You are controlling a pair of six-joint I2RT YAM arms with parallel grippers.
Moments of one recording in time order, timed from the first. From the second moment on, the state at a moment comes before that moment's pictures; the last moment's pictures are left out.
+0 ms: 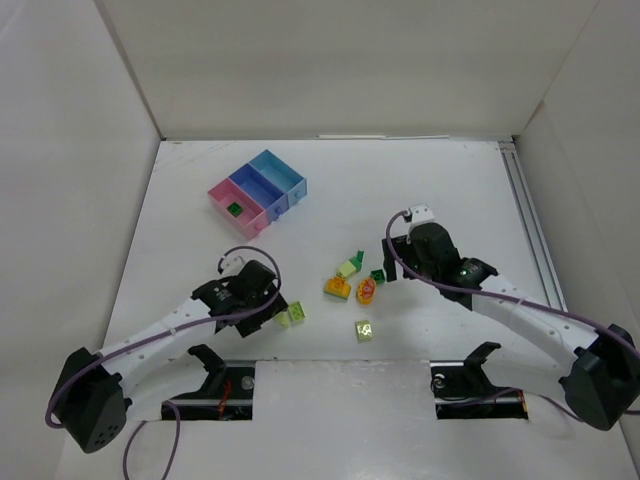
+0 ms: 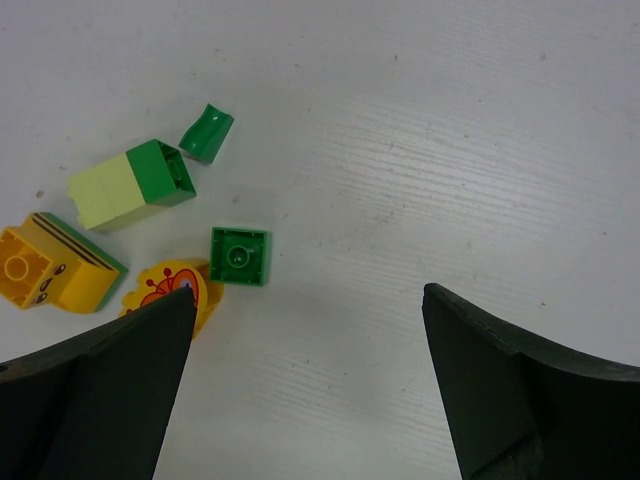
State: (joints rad) left arm -0.69 0.93 0.51 -0.75 -0.17 -1.23; right arm 0.64 1.09 0.69 -0.31 0.24 0.27
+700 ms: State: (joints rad) left arm -0.84 1.16 0.57 -0.75 -0.25 -1.41; right arm 0.64 1.04 0.67 -0.31 0.30 0.28
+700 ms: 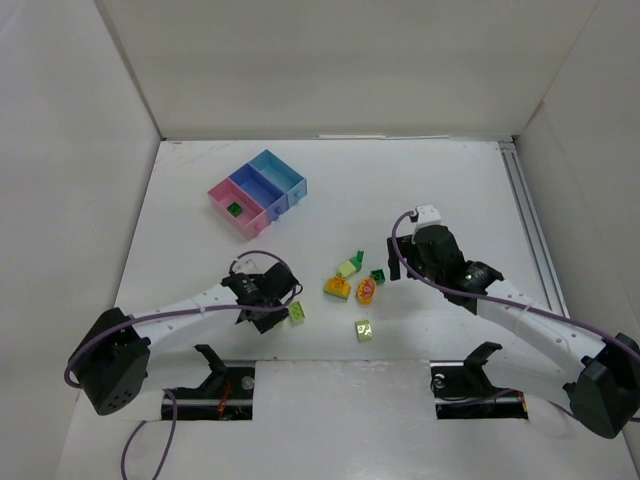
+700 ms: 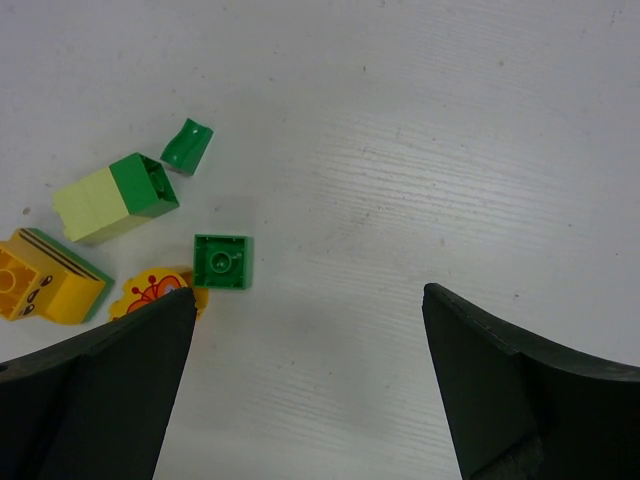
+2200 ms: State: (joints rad) left arm -0.23 1.95 1.59 -0.59 -0.35 -0.72; right arm 0.64 1.12 0.74 -0.35 0.34 0.26
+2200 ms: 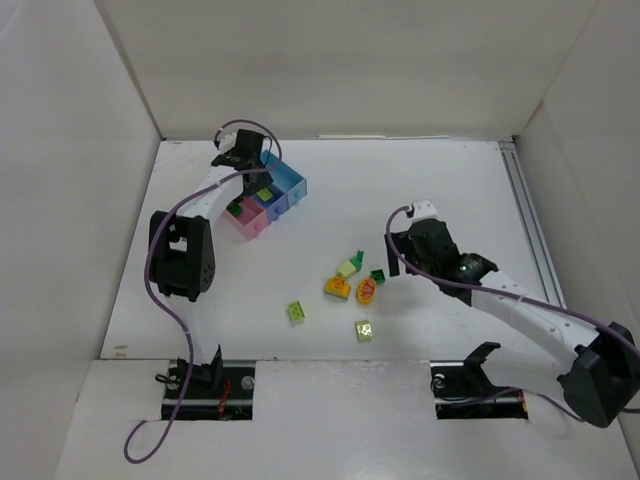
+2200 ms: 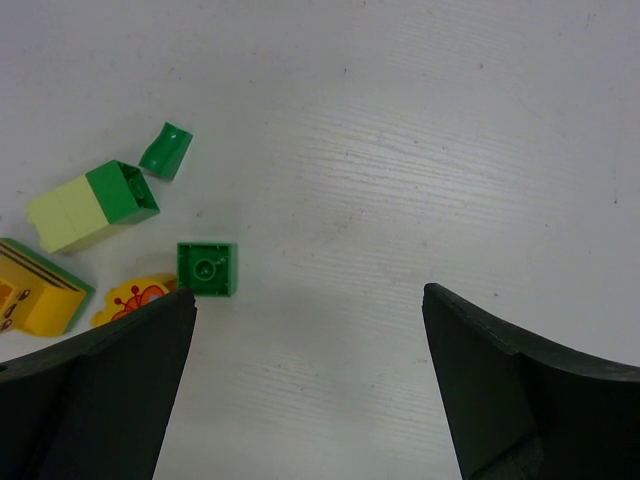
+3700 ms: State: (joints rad) left arm -0.96 1.42 0.74 -0.63 -0.33 -1.22; right arm 0.66 0.86 0.56 -0.43 0.21 0.31
